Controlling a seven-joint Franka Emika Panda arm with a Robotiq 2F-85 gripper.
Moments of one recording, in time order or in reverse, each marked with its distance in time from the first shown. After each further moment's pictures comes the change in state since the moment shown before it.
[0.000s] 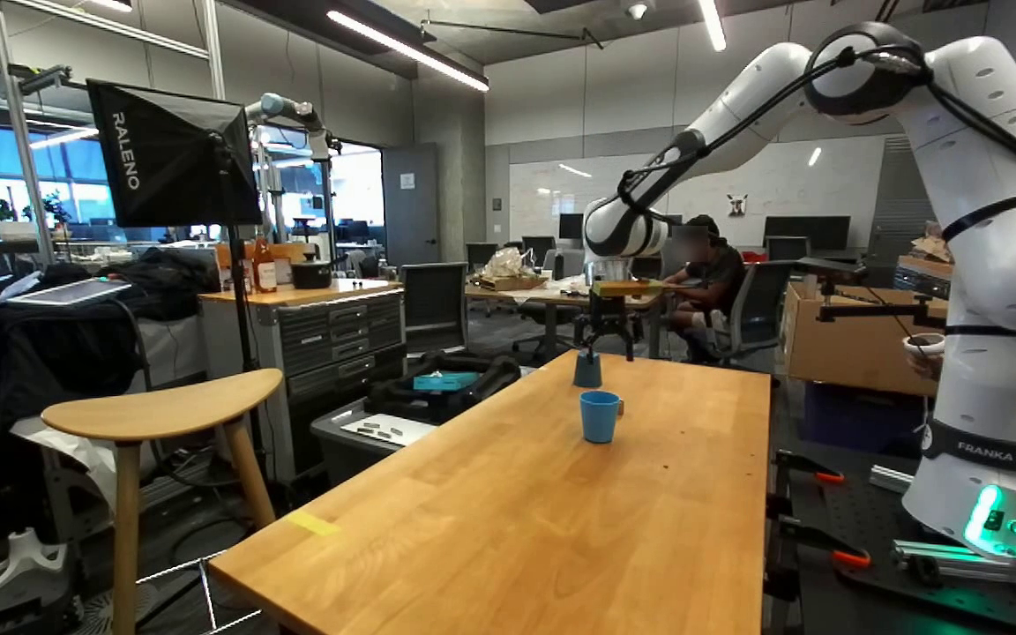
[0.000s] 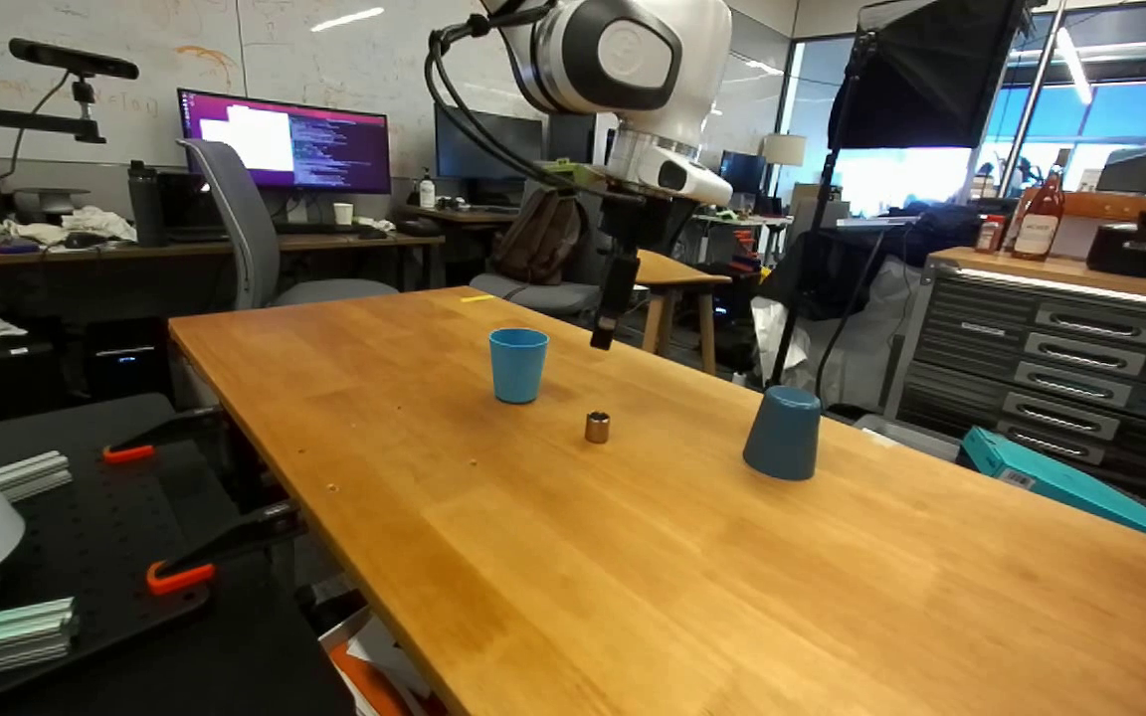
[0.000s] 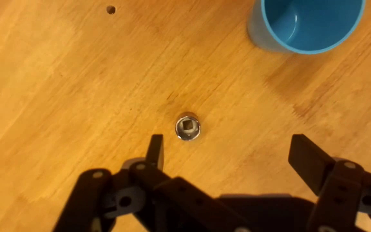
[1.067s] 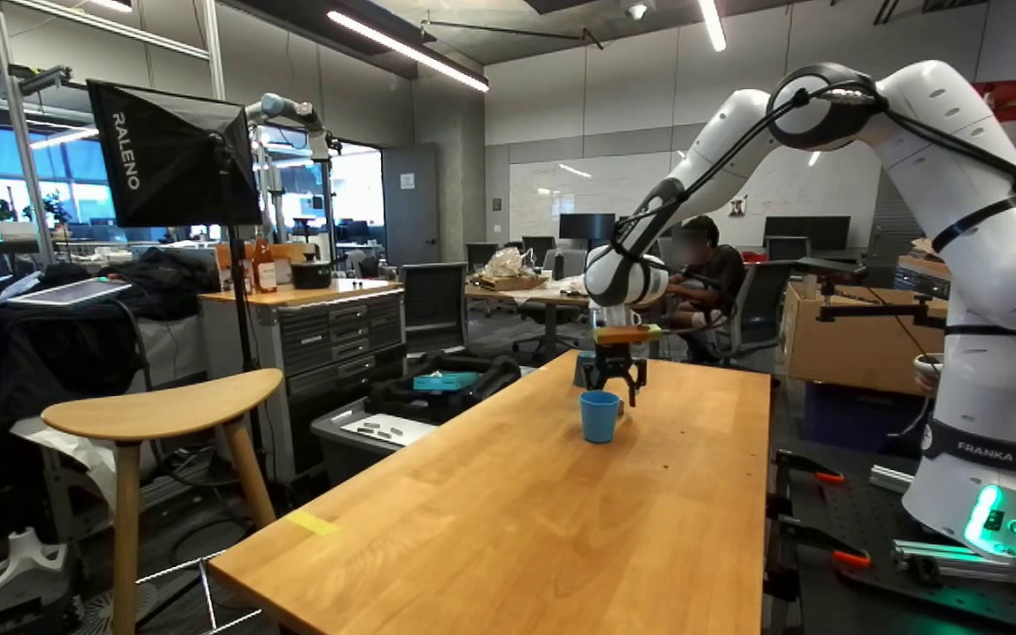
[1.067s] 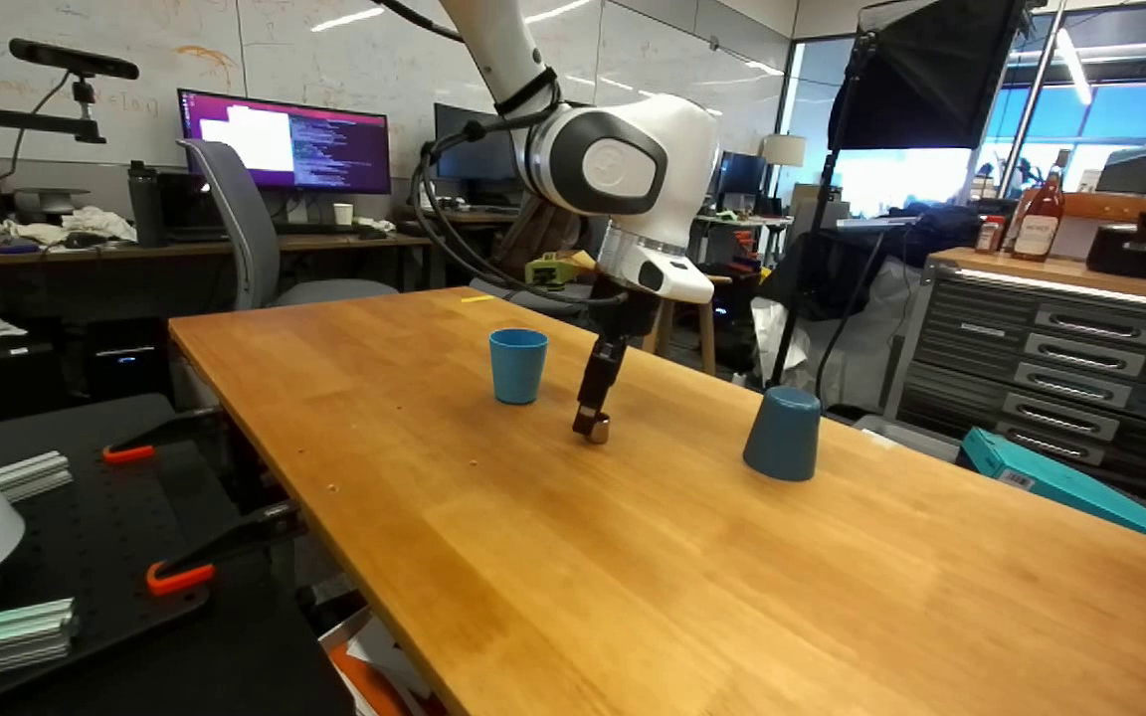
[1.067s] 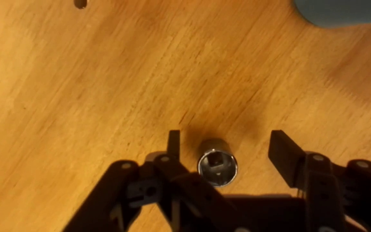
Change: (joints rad) arm 0.001 0.160 -0.010 -0.027 0.054 0.153 0.068
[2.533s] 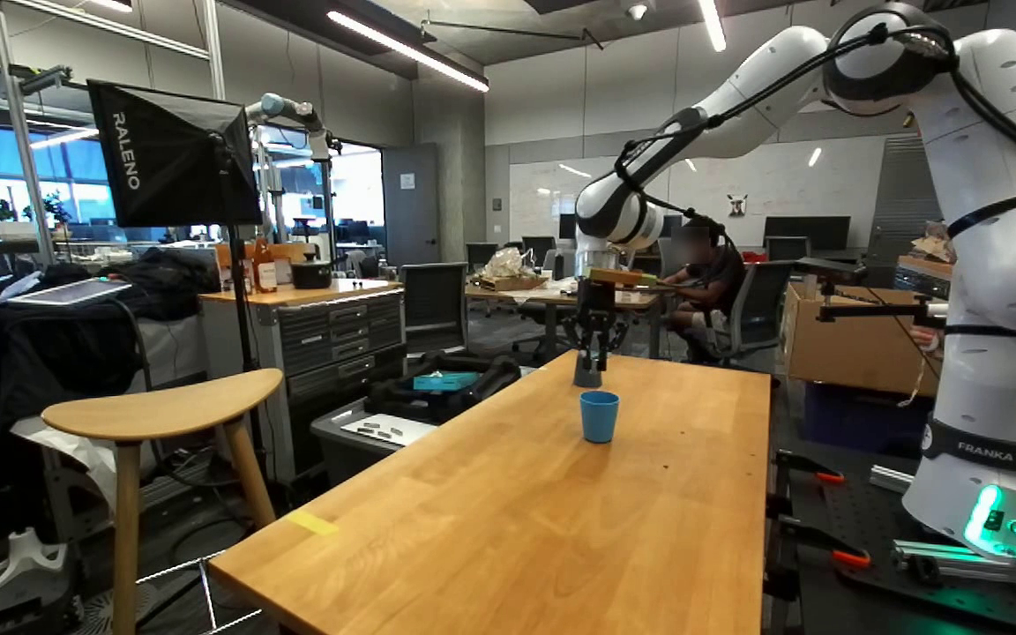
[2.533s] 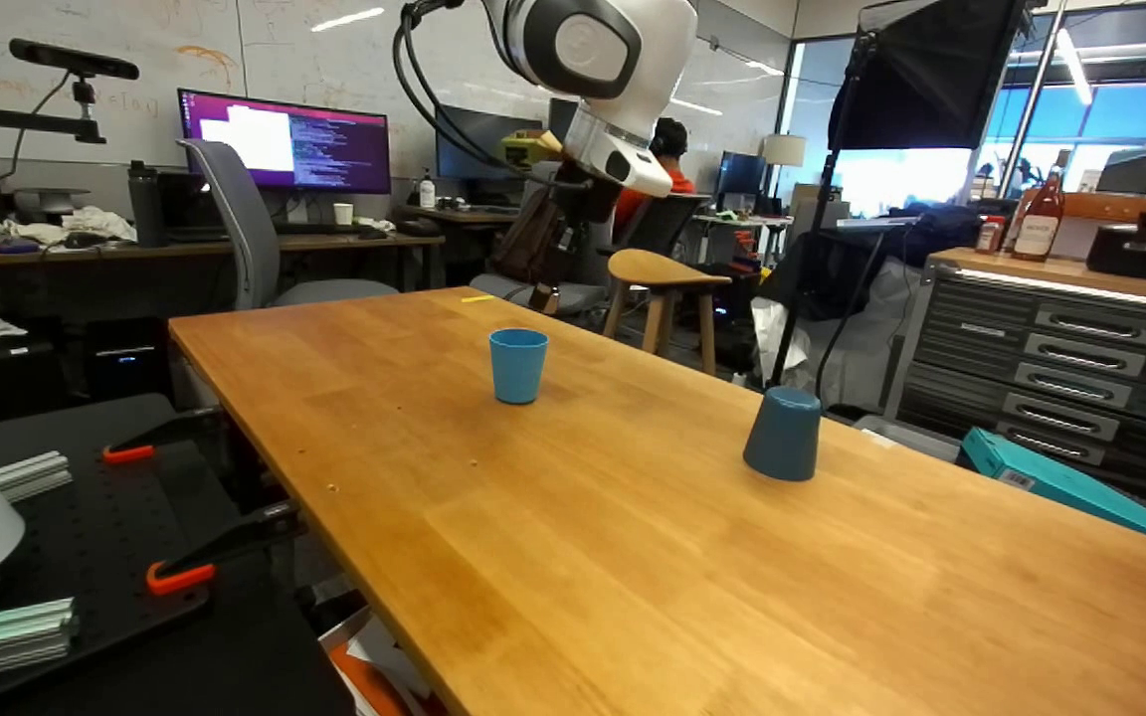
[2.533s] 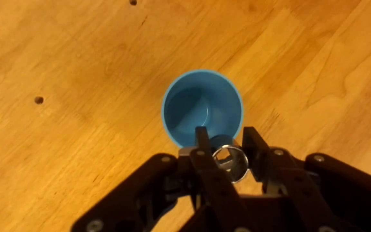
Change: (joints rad) arm 0.009 -0.227 0.103 -0.006 0.164 -0.243 -0.125
